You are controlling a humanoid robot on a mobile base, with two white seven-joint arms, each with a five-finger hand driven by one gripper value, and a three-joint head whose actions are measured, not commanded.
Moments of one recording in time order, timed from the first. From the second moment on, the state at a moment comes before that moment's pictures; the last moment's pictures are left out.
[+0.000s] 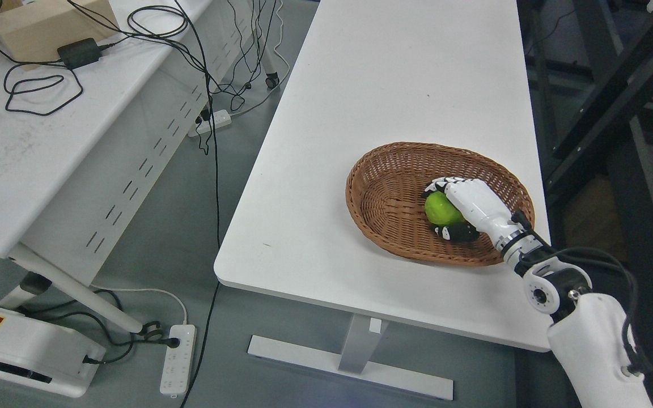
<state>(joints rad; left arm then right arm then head) 0.05 0.00 0.10 -0.05 -0.06 0.00 -0.21 -0.32 -0.38 0.26 -1.30 0.89 -0.35 0.16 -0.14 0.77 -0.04</state>
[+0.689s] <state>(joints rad) 0.05 0.00 0.10 -0.05 -0.06 0.00 -0.21 -0.24 -0.27 -0.03 -1.38 0.58 -0.33 0.09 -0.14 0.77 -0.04</state>
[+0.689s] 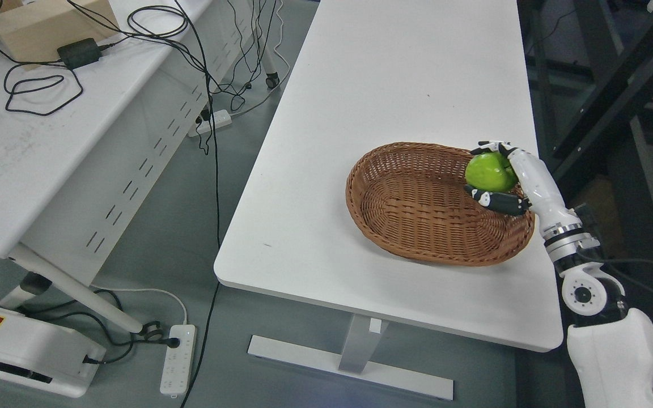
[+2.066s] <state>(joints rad) 0.05 0.00 0.10 -0.05 -0.06 0.00 -0.21 0.00 -0.02 -0.18 -1.57 0.46 -0.17 -0.21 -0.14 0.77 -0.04</state>
